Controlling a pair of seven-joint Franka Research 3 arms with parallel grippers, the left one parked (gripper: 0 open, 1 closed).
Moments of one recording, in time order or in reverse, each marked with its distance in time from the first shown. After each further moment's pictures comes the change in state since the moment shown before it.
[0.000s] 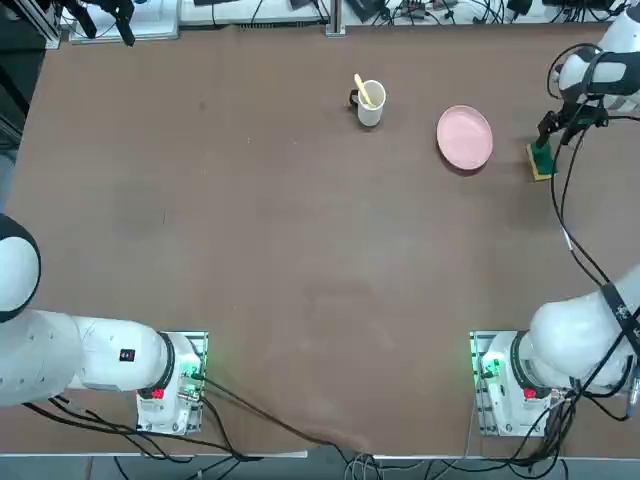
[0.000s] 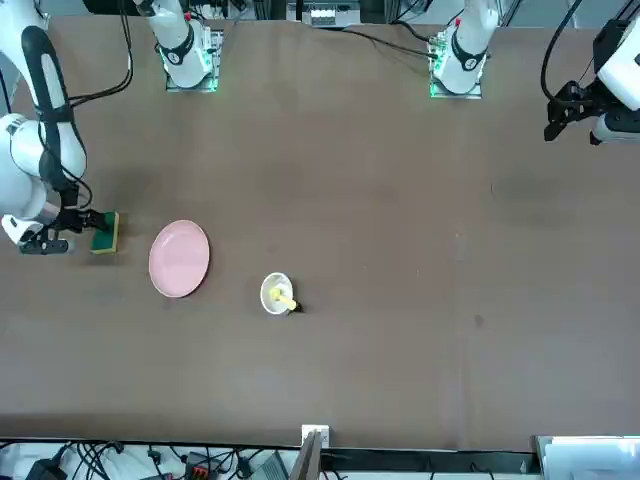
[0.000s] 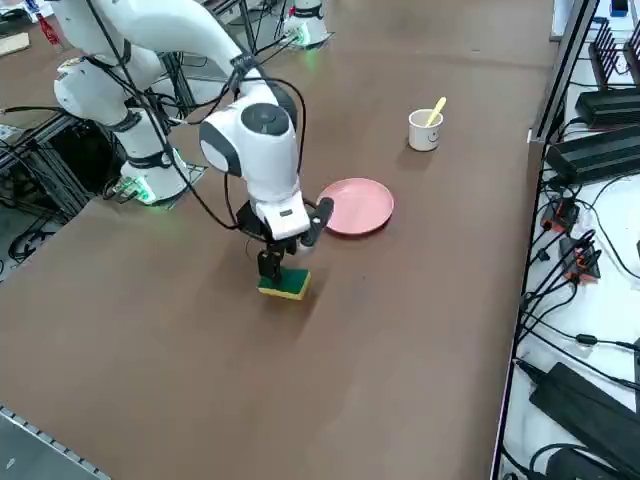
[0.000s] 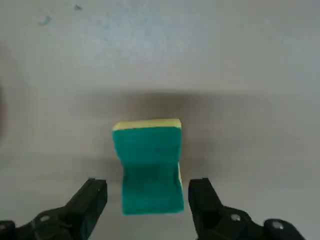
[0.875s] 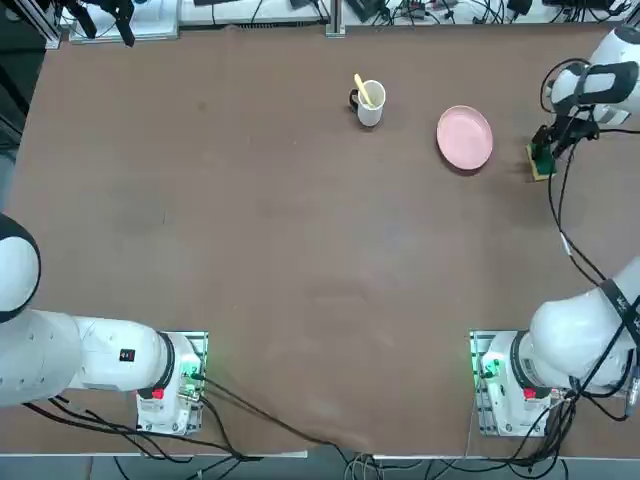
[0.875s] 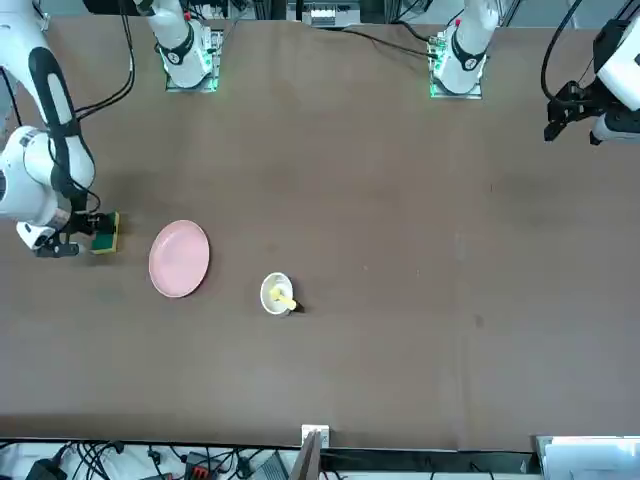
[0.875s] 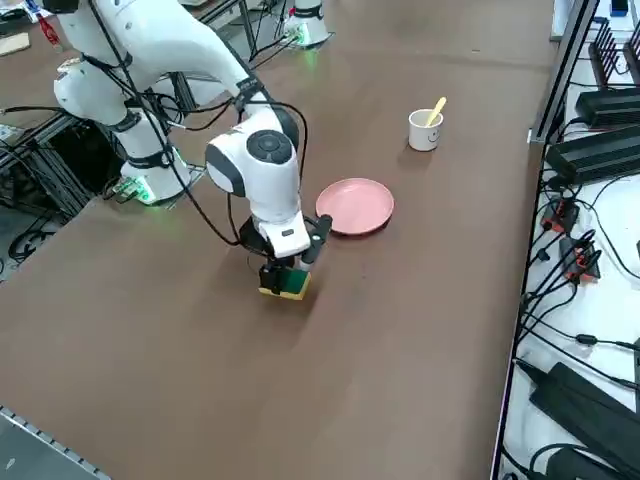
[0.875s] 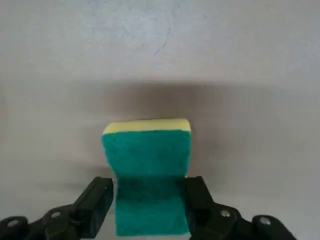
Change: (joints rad) arm -0.012 0.072 0.016 -0.001 0.000 0.043 -0.007
